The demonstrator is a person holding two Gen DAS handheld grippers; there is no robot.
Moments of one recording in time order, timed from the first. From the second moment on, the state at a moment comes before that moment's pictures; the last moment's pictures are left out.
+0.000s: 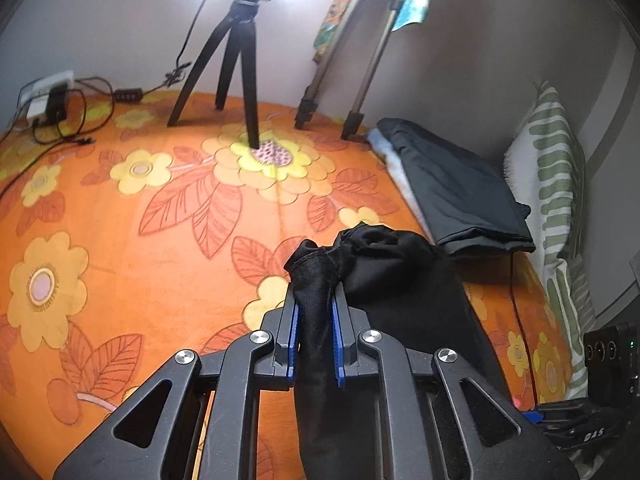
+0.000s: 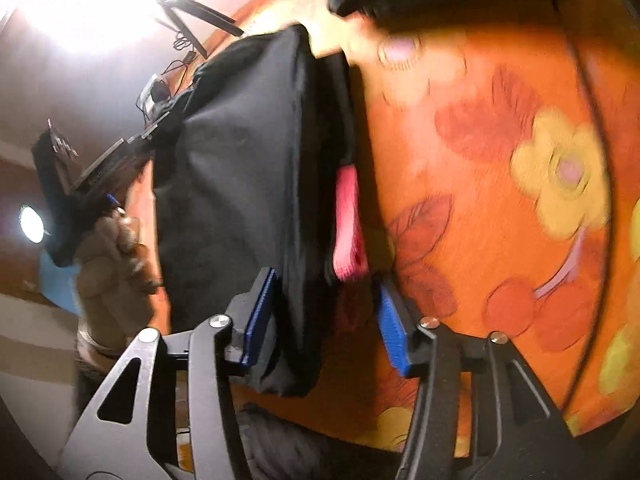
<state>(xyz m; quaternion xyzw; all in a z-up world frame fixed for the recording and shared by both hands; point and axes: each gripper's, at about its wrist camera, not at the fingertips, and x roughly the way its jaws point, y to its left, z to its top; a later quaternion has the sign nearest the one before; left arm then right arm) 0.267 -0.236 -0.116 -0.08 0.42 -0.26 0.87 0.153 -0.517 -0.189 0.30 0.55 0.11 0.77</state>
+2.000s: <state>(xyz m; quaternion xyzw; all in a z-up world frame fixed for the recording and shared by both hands) 0.383 -0.463 0.001 -0.05 0.29 -0.38 0.88 0.200 -0.633 -0.022 0.10 0.35 -0.03 0.93</state>
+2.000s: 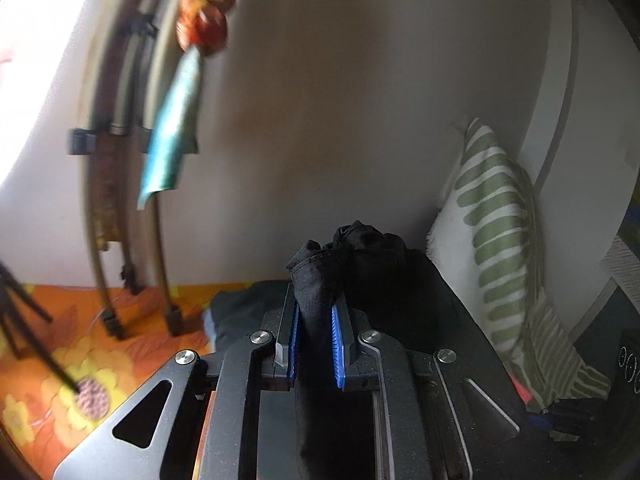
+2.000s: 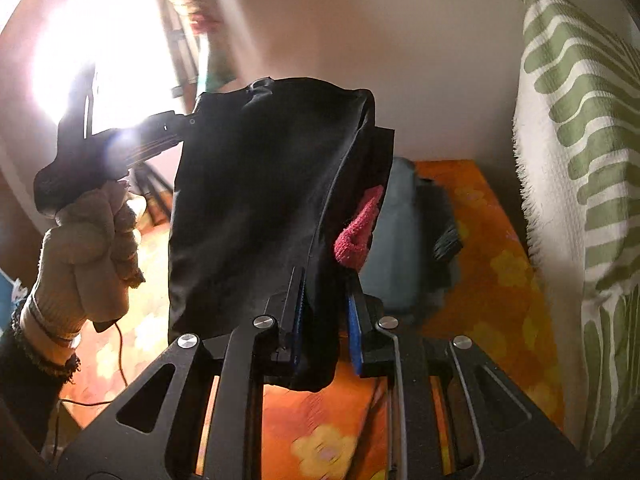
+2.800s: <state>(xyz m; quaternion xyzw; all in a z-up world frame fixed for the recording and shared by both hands) 0.410 -0.464 -0.015 0.01 0.32 -0.31 0.89 0.240 -0.689 -0.070 0.13 0.39 -0.09 0.91</state>
